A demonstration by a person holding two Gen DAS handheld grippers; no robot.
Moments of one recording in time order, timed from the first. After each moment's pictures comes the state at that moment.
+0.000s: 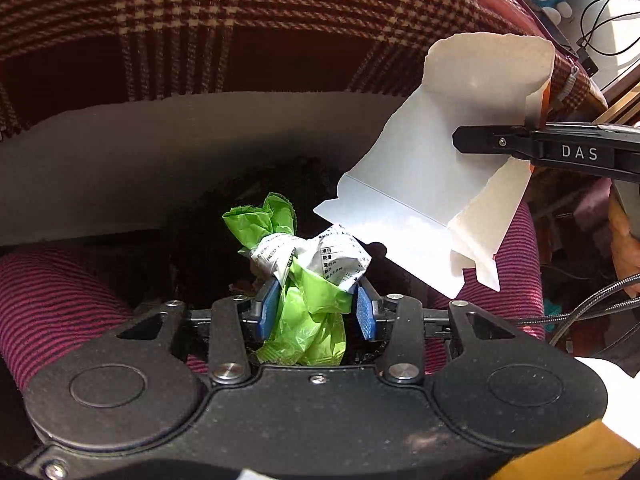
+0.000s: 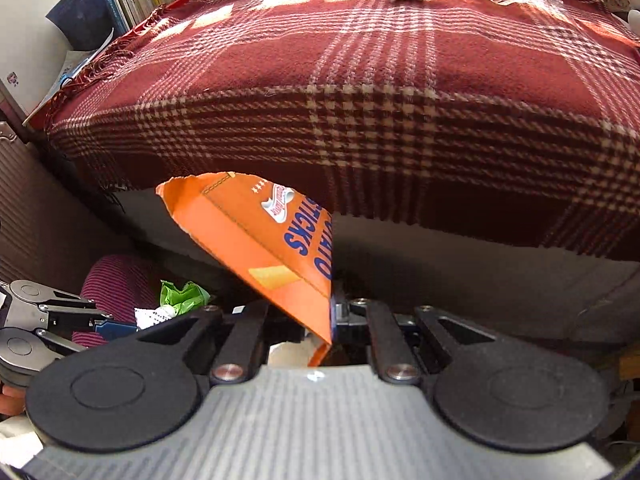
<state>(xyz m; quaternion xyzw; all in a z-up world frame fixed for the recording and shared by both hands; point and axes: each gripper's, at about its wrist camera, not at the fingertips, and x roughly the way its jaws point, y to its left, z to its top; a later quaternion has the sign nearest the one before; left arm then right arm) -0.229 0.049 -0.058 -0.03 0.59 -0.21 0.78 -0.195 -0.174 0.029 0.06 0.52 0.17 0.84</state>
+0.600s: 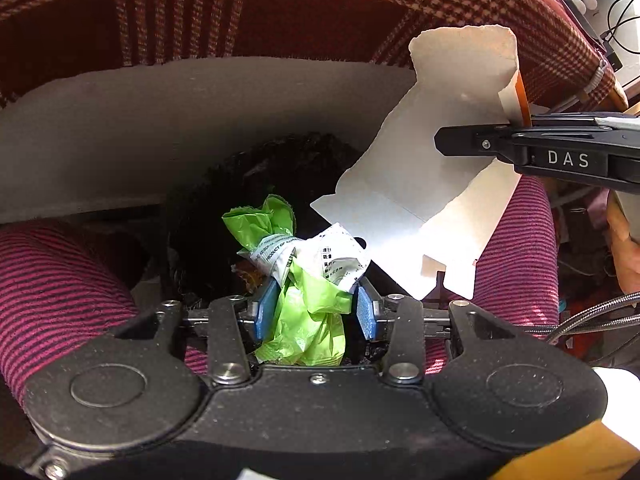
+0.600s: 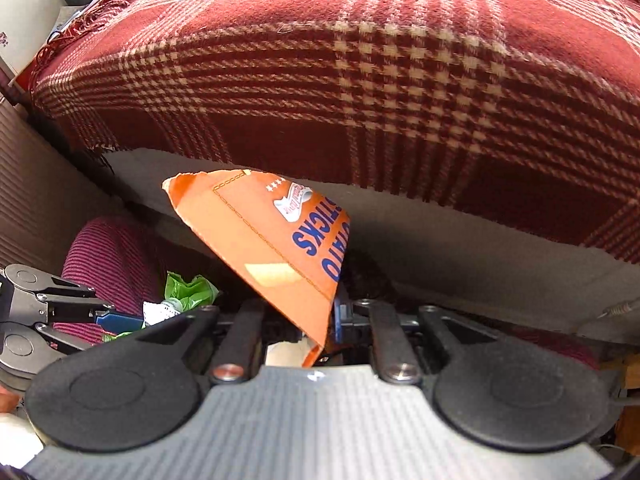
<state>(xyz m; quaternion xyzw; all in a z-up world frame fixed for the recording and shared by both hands) -0.213 0.047 -0.078 -0.04 0.63 -0.20 0.75 -0.173 -0.149 0.001 0.03 0.56 0.18 0.81</state>
